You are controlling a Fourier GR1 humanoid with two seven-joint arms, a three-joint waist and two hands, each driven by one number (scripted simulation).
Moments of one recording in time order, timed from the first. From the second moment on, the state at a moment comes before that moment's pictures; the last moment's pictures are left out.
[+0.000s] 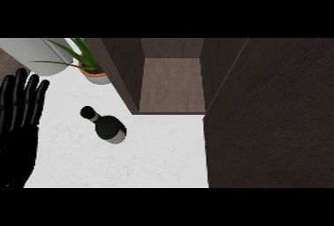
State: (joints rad) left arm 0.00 0.09 0.02 -2.10 -0.01 -0.01 0.01; right arm 0.00 -0.08 0.02 -2.10 -0.01 0.02 -0.01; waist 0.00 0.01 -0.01
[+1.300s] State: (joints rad) left arm -0.38 0.00 -0.67 -1.85 -0.28 0.99 0.33; right arm 0.12 -0.17 0.07 -2.40 -0.25 0.17 0.36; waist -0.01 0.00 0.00
